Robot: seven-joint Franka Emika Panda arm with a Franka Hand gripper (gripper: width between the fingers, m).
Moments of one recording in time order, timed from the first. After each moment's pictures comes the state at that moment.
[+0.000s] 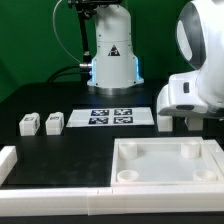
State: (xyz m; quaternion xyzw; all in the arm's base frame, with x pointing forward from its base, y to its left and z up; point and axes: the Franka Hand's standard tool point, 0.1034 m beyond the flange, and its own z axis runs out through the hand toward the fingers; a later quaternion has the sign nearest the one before) arm 0.384 0.176 0.008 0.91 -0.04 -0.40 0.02
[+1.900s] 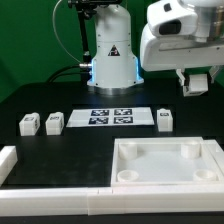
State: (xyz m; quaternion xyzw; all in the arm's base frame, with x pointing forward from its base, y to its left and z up) arm 0.497 0.124 0.111 0.99 0.03 -0.15 -0.05
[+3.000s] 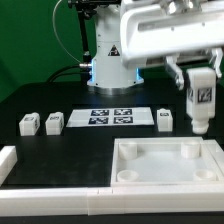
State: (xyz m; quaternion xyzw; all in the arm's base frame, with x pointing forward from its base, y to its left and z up) arm 0.606 0.103 0.143 0.95 0.05 0.31 -0.04
